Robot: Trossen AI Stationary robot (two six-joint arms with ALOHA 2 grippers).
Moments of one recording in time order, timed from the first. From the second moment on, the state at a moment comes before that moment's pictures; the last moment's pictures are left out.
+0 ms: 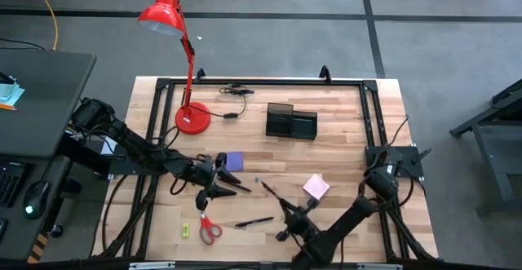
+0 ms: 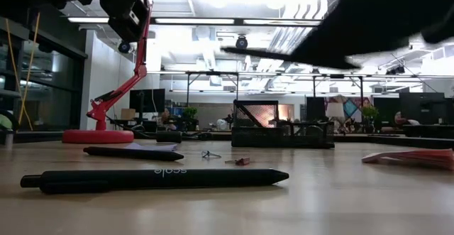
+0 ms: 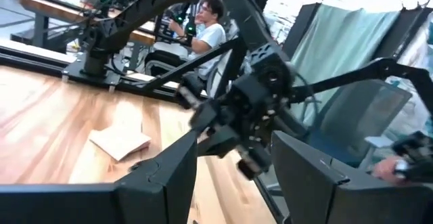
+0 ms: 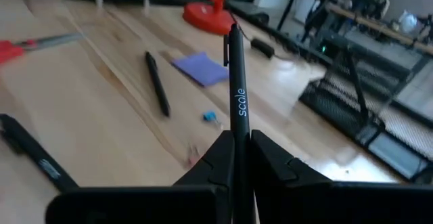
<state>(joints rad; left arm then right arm) -0.33 1.34 0.36 0.99 -0.17 -0.35 0.80 2.34 1.73 -1.25 1.29 1.57</state>
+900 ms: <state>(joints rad) -0.33 1.36 0.36 0.94 -0.39 -0.43 0.76 2.34 1.88 -1.14 1.39 1.23</state>
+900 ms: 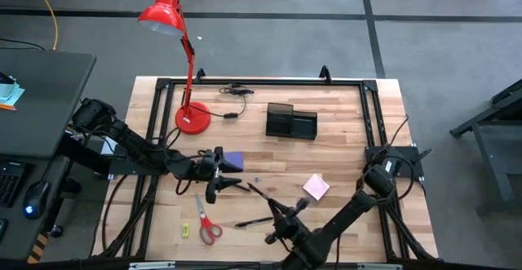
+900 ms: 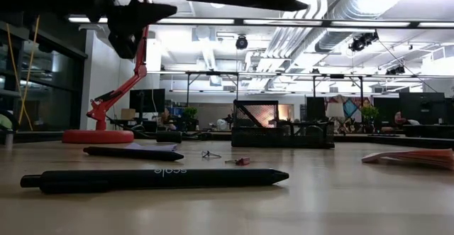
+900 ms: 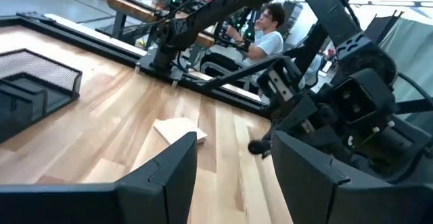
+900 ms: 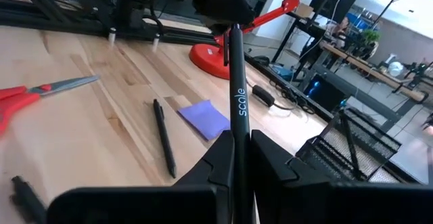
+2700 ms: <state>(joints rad) -0.33 1.53 0.51 0.90 -0.25 -0.39 0.74 2.34 1.88 -1.11 1.40 1.19</state>
